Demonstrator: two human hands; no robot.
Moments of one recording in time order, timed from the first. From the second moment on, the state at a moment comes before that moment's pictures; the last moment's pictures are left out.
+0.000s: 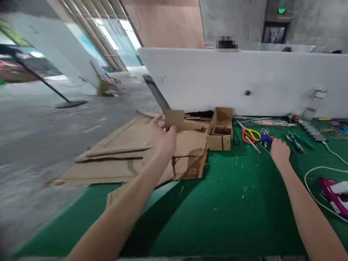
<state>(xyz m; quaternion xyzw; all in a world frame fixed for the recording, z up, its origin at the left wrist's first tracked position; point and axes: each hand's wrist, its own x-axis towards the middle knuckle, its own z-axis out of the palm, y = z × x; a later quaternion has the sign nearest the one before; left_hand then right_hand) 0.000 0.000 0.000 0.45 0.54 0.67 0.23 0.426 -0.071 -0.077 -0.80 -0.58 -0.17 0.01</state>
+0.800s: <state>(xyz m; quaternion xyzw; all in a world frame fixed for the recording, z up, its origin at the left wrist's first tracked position) 0.077 -0.108 -0.060 0.38 0.35 0.49 0.70 0.393 -0.064 -0.043 -0.73 -0.67 -0.07 0.10</state>
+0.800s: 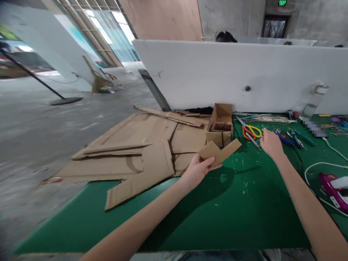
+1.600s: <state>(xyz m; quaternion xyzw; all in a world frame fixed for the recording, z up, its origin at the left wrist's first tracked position) 0.078 -0.121 -0.057 0.38 0.36 0.47 0.71 0.355 0.030 -0.054 -0.81 -0.59 0.05 0.03</state>
